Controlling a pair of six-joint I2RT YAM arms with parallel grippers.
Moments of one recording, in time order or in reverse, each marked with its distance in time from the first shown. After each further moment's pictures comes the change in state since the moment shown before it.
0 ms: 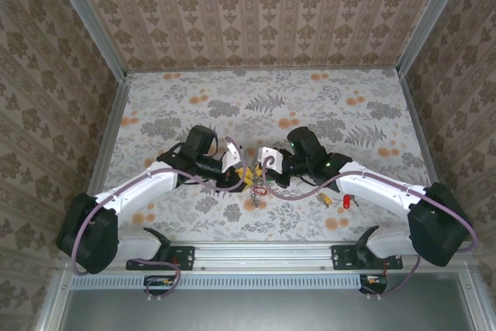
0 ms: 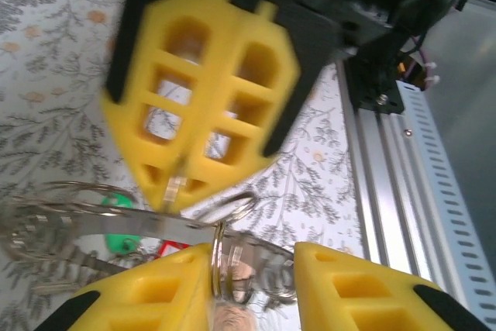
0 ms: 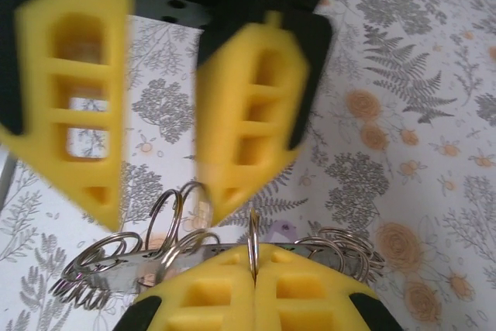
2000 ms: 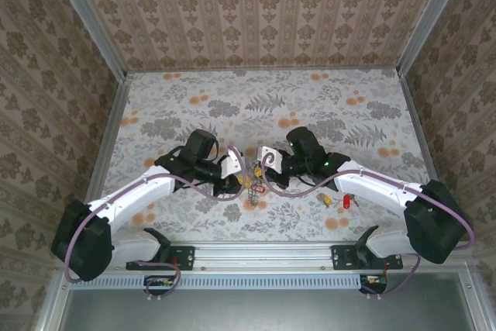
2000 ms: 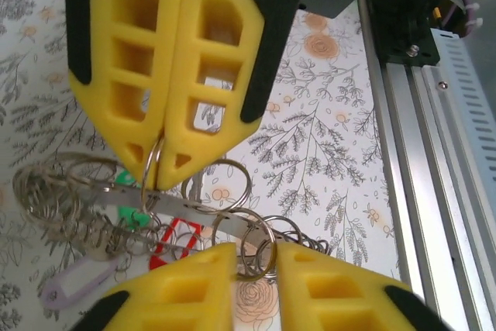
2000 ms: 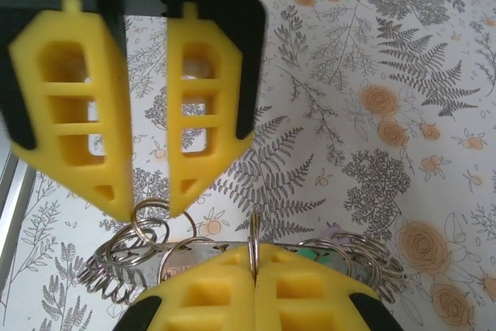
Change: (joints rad) left arm -0.039 -0.053 -0.007 -0.082 -0.153 0.109; right arm -0.010 0.023 -0.002 0.006 -0.049 0.048
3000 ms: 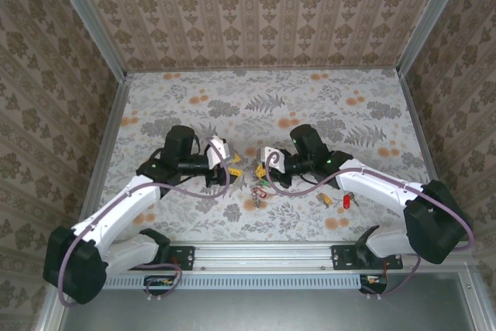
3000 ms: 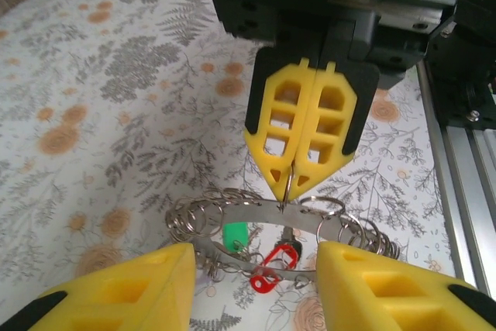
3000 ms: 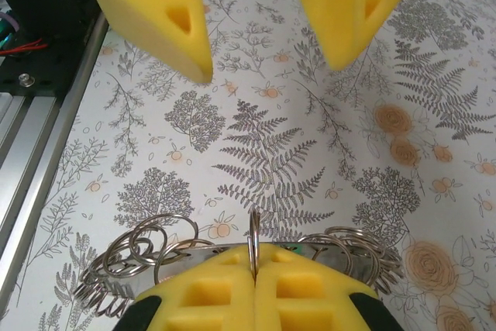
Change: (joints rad) left arm 0.121 -0.146 -0.053 0.166 0.029 -0.091; right arm -0.041 0.000 0.000 -0.010 -0.115 -0.080
